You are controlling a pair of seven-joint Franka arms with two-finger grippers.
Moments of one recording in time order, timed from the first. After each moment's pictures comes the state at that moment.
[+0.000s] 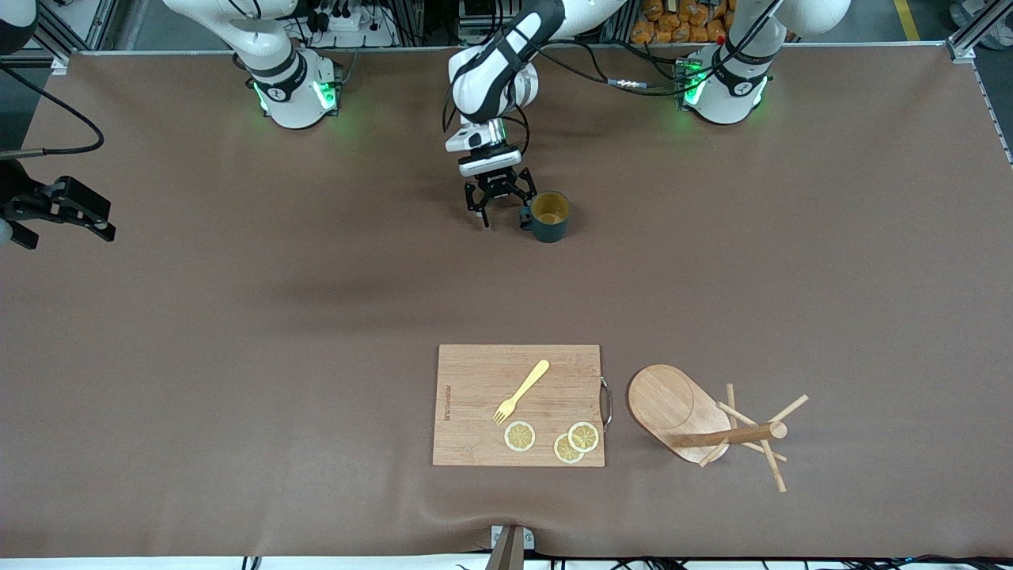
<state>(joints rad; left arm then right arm) -1.09 0.69 -0.20 -1.84 1.24 2.07 -2.24 -0.04 0.03 0.02 -1.53 -0.03 1.64 -0.14</state>
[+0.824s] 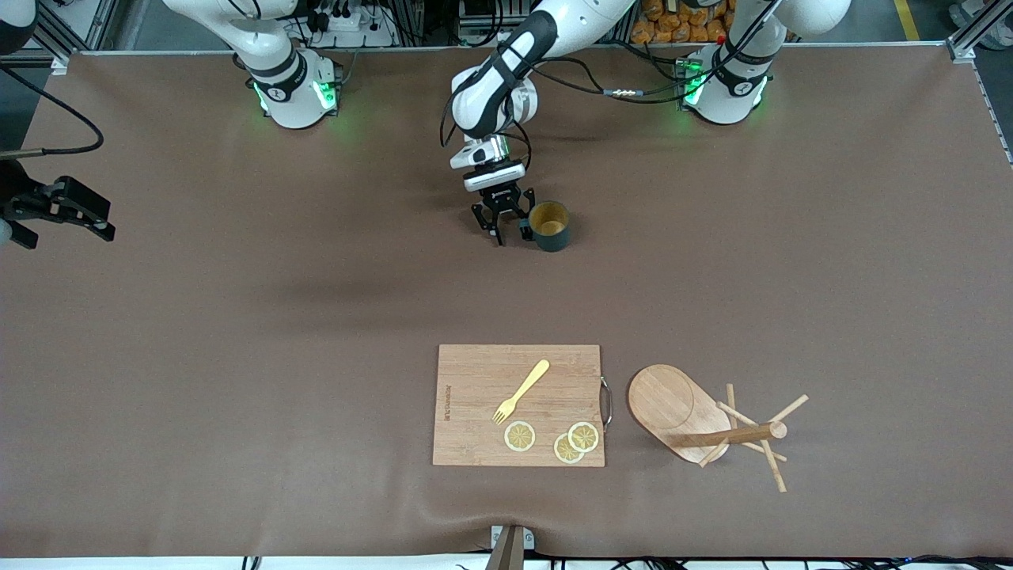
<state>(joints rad) -1.08 0.76 -0.18 -1.81 1.29 2.04 -2.34 -0.04 0.03 0.02 -1.53 -0.03 1.64 -0.14</state>
